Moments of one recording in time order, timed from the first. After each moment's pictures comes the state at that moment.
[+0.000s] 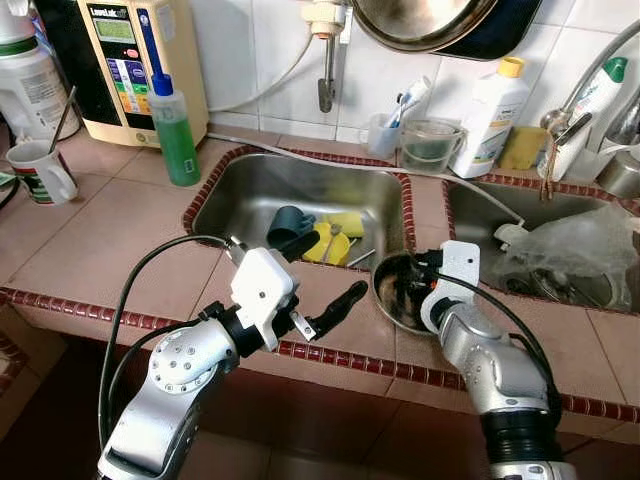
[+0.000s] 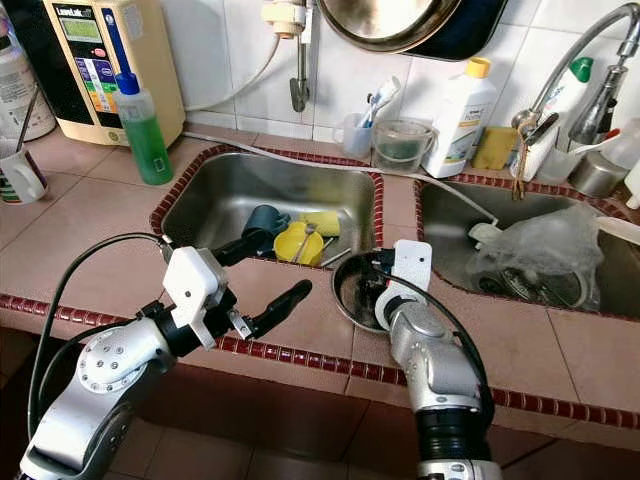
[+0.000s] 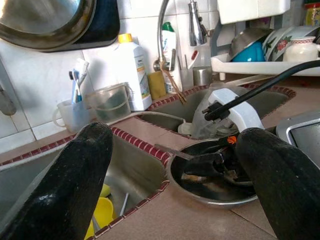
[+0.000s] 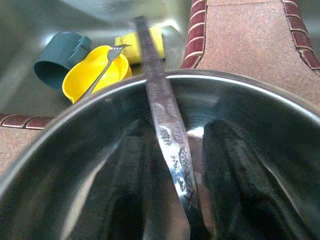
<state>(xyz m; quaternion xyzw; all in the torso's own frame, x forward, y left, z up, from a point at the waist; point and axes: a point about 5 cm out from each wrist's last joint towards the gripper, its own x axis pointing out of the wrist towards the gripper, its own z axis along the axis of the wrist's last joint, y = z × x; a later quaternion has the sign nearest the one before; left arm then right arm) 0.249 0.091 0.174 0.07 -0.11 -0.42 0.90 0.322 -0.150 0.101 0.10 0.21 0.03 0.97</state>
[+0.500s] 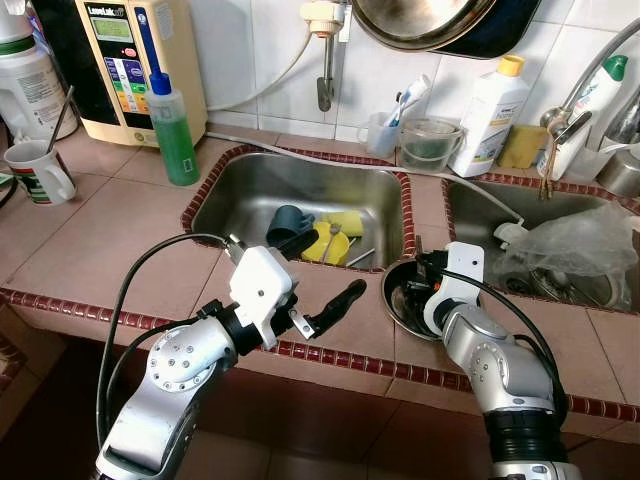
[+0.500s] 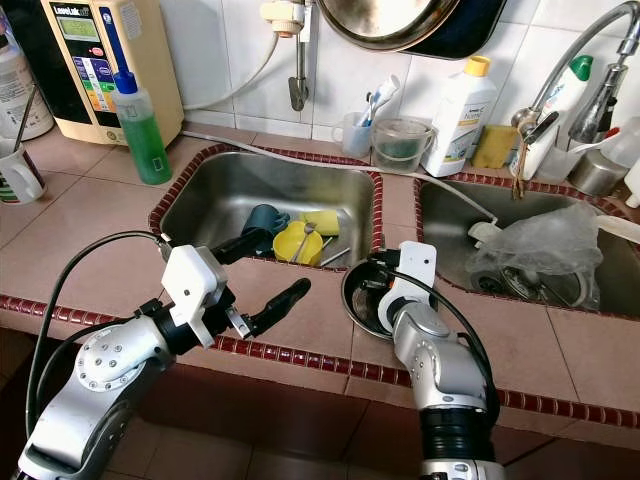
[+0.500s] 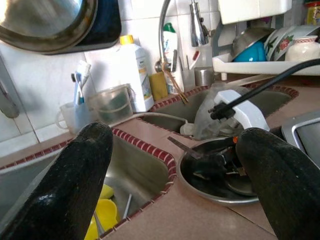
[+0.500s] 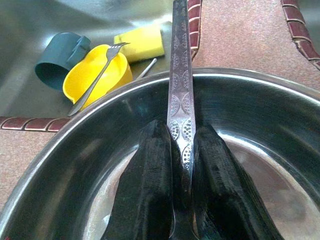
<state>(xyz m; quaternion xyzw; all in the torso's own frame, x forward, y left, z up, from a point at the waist) 0.252 0.092 0.178 0.08 -0.11 -0.42 0.90 0.321 -0.153 0.102 0.12 0.21 0.03 0.97</state>
